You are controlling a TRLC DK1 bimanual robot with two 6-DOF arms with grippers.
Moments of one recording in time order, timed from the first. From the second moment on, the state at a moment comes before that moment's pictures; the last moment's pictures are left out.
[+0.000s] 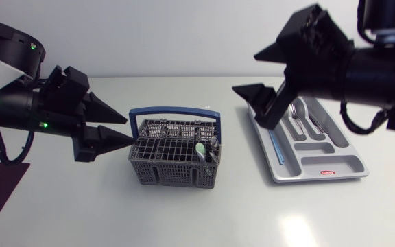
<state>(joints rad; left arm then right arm) -0.17 1.25 0.98 -0.66 0.64 0.71 0.56 1.12 0.98 -0.26 -0.04 -0.56</state>
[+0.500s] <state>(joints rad) -0.26 1.22 0.90 -0.62 0.59 0.71 0.74 1.08 0.69 -0.24 -0.01 -0.31</state>
